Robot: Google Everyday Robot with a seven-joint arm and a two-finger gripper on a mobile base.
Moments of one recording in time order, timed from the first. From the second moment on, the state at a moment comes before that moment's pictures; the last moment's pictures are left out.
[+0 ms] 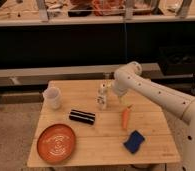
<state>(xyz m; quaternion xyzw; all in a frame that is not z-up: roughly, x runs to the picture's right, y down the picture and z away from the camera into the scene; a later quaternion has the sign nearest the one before) 0.112 0.051 0.873 -0.18 -0.15 -0.34 0.91</state>
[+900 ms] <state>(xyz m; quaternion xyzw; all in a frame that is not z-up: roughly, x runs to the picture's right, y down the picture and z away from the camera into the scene) 0.093 0.049 0.875 -0.18 -0.17 -0.35 0.90</state>
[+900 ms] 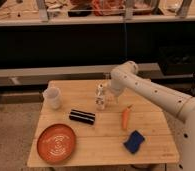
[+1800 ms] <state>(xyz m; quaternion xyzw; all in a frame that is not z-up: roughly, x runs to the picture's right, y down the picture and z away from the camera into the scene) 0.079 0.051 0.871 -0.18 -0.19 -0.36 0.89</state>
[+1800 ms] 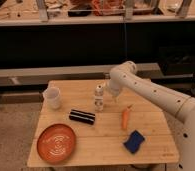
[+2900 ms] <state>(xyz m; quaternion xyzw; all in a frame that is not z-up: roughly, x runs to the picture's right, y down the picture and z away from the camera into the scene) 0.056 0.049 0.865 -0.17 -0.22 -0.39 0.88</state>
